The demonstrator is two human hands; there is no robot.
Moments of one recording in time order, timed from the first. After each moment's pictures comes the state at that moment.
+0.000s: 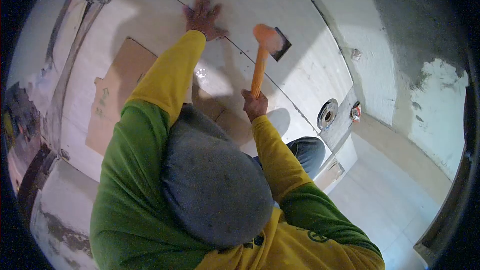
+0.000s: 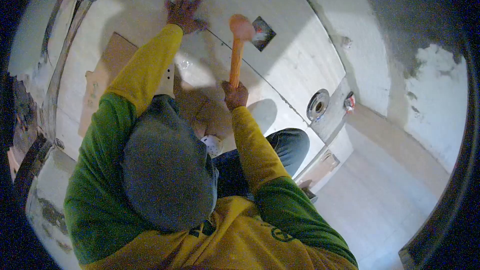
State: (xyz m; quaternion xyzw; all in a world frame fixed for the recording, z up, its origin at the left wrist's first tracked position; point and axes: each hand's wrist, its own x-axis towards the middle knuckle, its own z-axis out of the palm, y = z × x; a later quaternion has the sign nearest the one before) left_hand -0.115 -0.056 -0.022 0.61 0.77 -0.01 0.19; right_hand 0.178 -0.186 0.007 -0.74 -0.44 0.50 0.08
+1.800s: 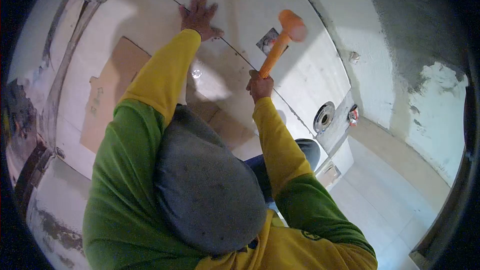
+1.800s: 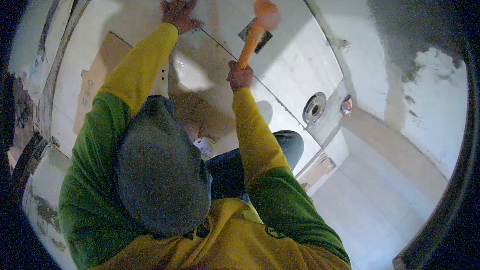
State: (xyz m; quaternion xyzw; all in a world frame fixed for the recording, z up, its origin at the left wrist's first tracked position) left_hand -0.112 -0.055 -0.018 0.60 0.77 -0.04 0.18; right_hand 0.162 -0.105 0.011 -0.71 -0.41 0.52 0.22
